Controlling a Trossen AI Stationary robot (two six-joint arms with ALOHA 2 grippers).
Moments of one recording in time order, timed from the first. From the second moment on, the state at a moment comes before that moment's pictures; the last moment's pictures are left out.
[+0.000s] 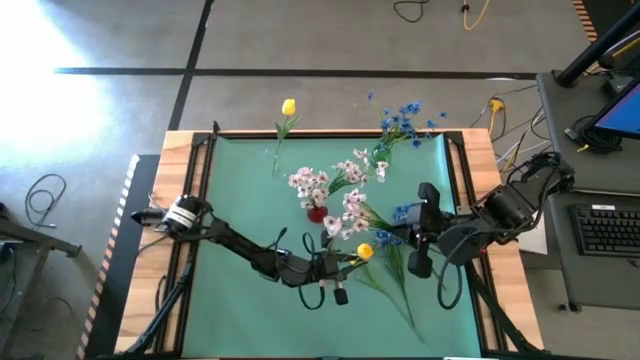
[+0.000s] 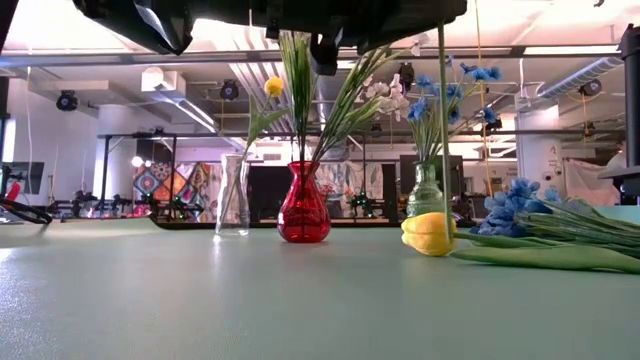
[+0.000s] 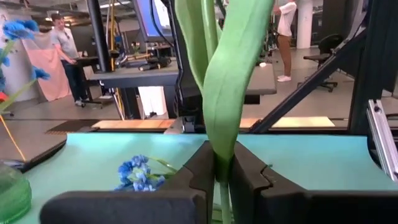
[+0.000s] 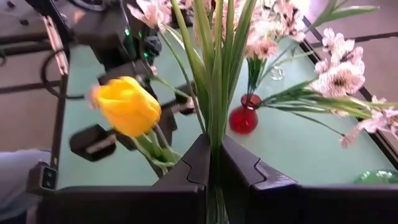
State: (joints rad) left arm -0.40 2.05 1.14 0.95 -0.62 0.09; right arm 0.58 1.36 1.67 -1.11 0.60 0.57
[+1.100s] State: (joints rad) left arm -0.39 2.04 1.29 0.56 -0.56 -0.12; right arm 0.58 1.28 1.83 -1.06 0.63 0.45
